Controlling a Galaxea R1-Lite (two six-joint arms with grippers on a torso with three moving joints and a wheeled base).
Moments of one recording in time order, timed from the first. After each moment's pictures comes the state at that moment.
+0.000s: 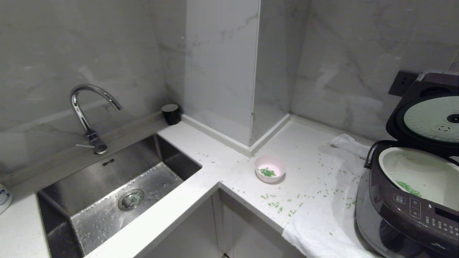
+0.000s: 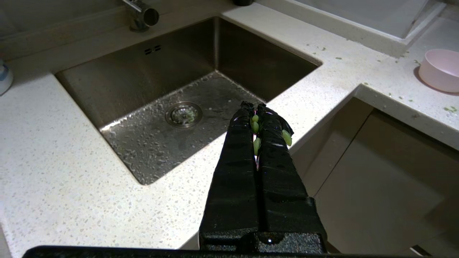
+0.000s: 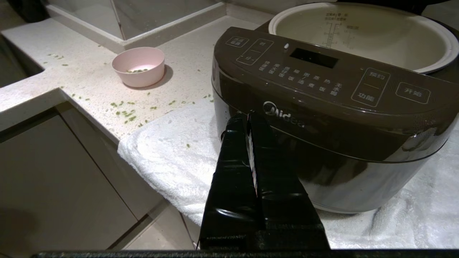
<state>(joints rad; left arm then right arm) 0.00 0.00 -0.04 0.09 0.01 -0.03 0.00 0.00 -0.03 0.07 0.00 0.00</state>
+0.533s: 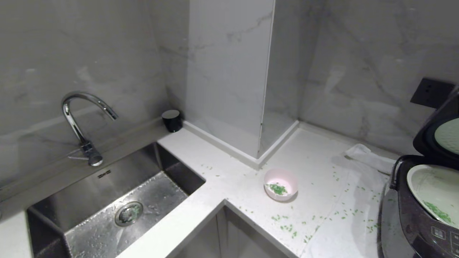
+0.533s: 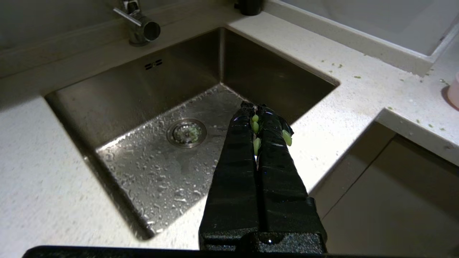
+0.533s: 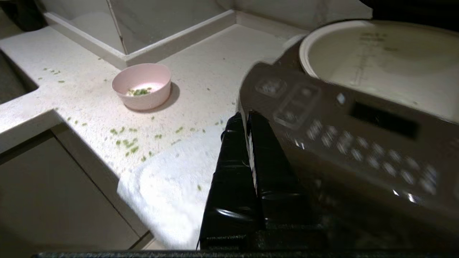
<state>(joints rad) 0.00 0.00 -0.04 0.09 0.01 -0.03 0.00 0.00 -0.03 0.07 0.00 0.00</state>
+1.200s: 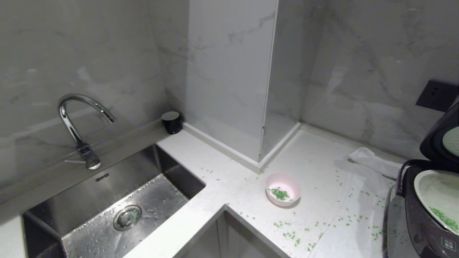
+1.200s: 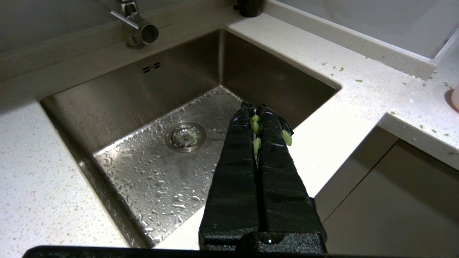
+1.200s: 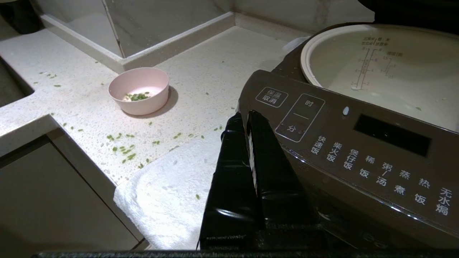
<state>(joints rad) 0.00 0.00 -0.04 0.09 0.01 -0.03 0.00 0.00 -0.03 0.07 0.00 0.00</state>
